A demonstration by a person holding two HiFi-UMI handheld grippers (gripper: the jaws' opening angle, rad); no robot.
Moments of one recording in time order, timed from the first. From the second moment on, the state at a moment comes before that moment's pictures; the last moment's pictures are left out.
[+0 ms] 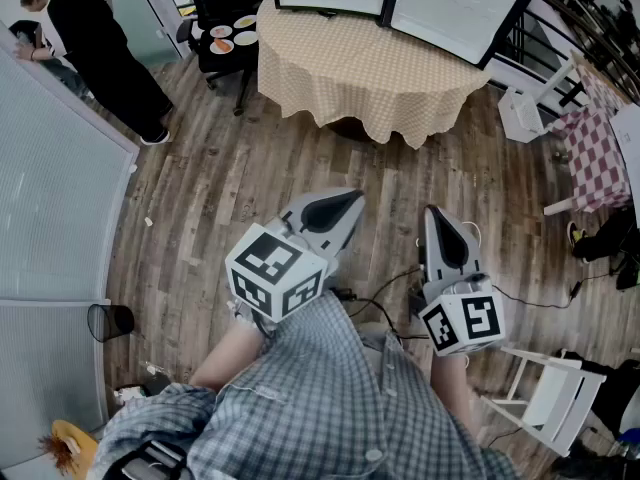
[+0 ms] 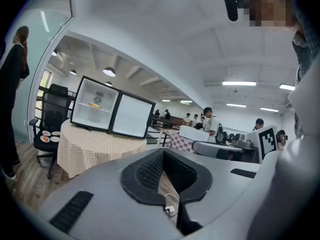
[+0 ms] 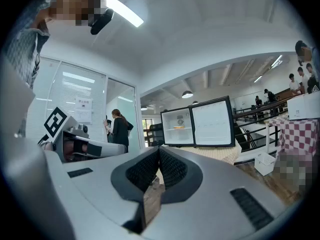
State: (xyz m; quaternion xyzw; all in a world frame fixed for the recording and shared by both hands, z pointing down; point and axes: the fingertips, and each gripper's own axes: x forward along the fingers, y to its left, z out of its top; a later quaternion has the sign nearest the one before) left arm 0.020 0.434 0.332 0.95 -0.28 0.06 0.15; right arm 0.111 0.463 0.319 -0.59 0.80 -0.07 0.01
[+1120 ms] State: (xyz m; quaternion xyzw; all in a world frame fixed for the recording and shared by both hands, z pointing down) left arm -0.015 0.427 0.336 0.95 -0.28 0.05 0.15; right arm 0.090 0.465 0.329 -0.61 0.79 -0.06 -0.02
